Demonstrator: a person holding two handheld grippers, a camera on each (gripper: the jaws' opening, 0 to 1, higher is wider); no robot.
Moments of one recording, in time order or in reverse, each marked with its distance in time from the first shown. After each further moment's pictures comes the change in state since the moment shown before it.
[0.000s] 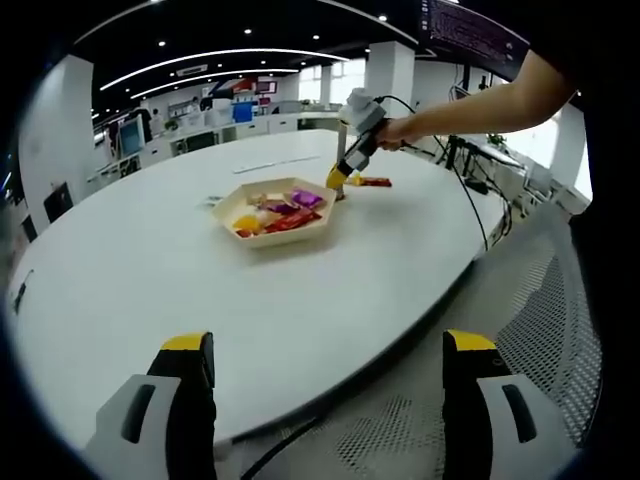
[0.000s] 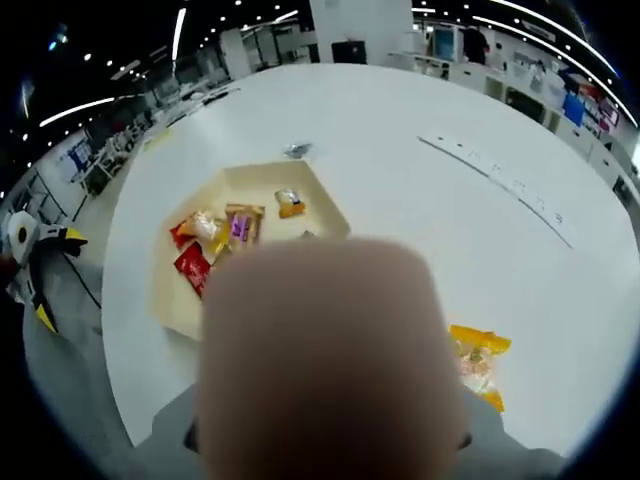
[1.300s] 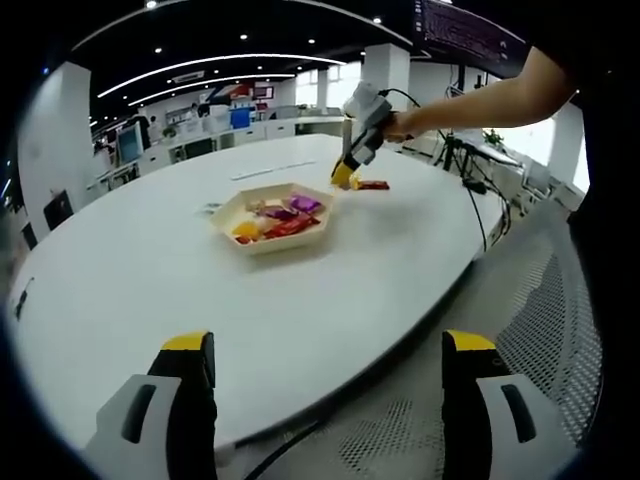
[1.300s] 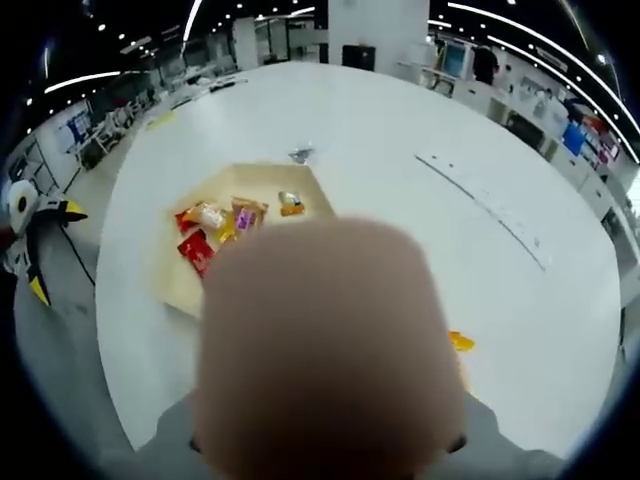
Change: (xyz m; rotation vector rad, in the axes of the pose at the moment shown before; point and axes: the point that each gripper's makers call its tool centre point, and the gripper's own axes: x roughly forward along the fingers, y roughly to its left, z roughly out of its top) left arm -0.001 -0.001 0.004 0.025 -0.026 0.001; right arm -0.037 -0.002 0.007 -0.097 -0.003 -0.074
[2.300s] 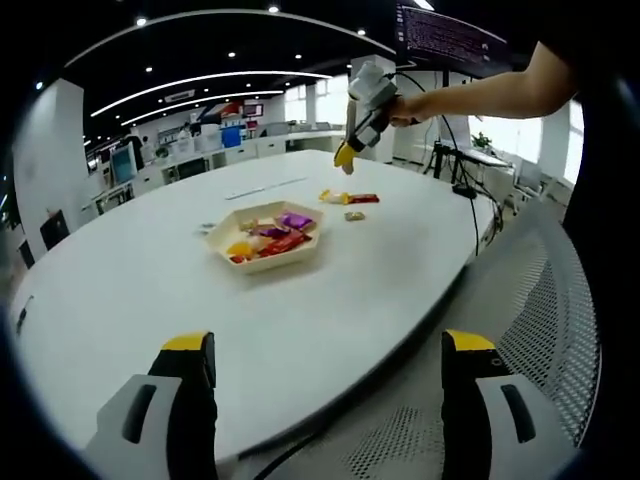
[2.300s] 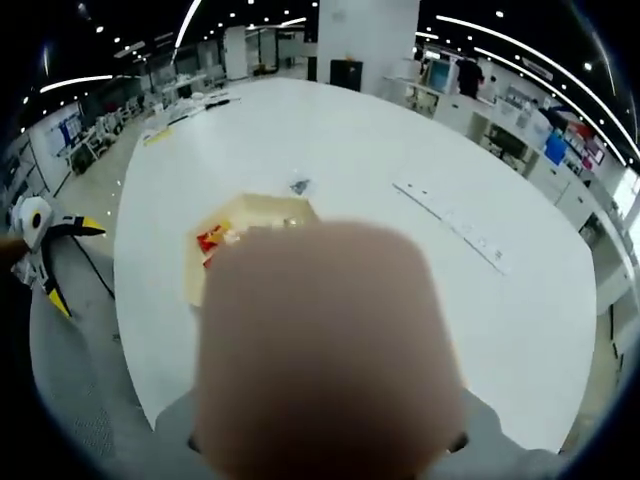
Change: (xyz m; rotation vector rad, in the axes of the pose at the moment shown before) left arm -0.004 -0.006 0.009 0.053 -0.065 -0.021; right arm -0.053 0.008 0.009 -0.001 -0.032 -0.063
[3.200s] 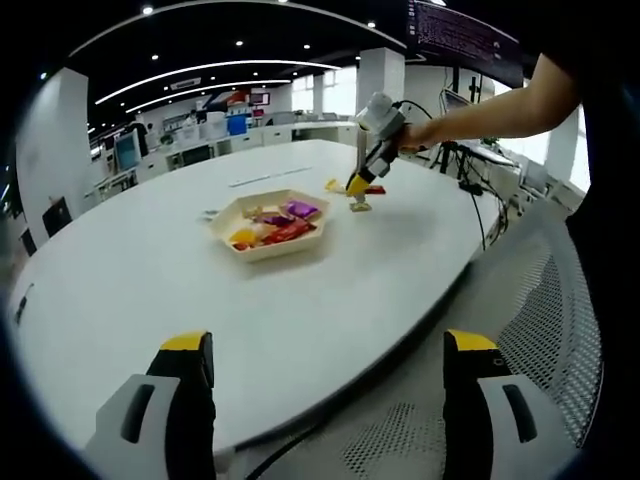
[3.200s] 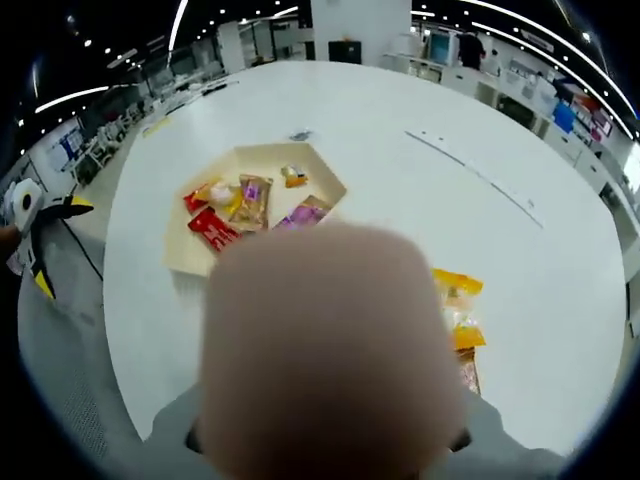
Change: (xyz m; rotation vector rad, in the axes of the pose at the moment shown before) left arm 0.002 0.003 -0.007 -0.037 0.046 0.014; right arm 0.045 0.007 -0.050 0.063 0.050 0.066
